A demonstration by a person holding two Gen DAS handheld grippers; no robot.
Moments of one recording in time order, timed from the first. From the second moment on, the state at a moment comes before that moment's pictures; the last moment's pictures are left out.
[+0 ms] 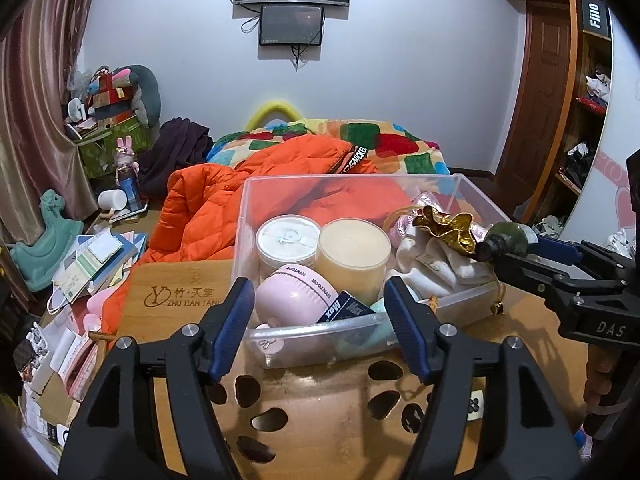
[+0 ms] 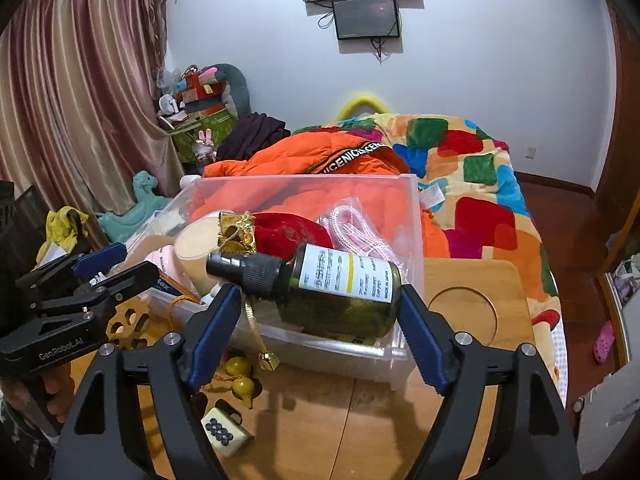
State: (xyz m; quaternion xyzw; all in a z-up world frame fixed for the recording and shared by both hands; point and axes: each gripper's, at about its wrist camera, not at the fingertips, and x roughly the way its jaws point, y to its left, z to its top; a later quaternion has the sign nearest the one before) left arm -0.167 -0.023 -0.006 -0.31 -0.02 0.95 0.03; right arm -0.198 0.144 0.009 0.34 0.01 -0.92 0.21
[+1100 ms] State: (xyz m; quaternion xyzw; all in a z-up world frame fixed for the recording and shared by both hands) left arm -0.107 -0.044 -0.041 -0.34 -0.05 0.94 0.01; right arm -0.123 0.104 -0.053 0.39 0.01 -0.89 0.22
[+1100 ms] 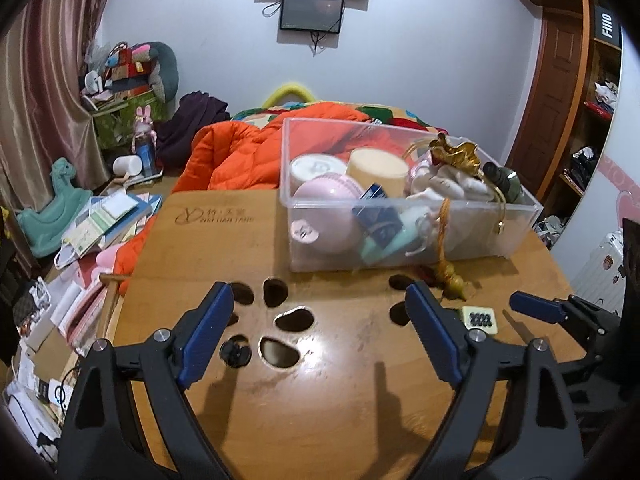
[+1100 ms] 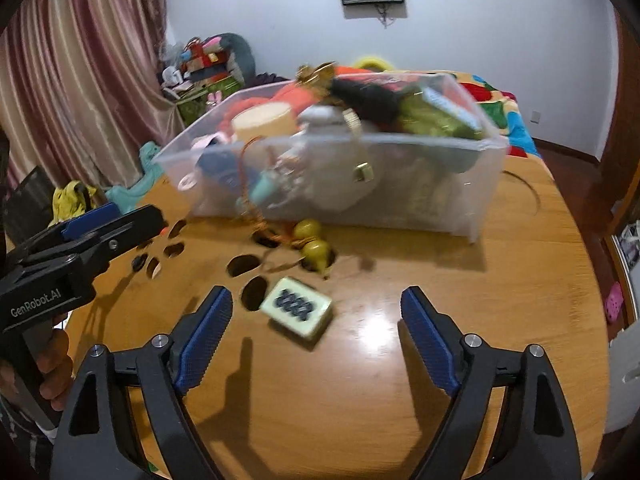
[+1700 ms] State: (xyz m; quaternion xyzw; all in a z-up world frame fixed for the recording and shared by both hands) left arm -0.123 0.003 -0.055 -0.36 -0.02 0.93 0.04; right arm -0.122 0.131 -0.059 0.38 0.01 -0.90 0.21
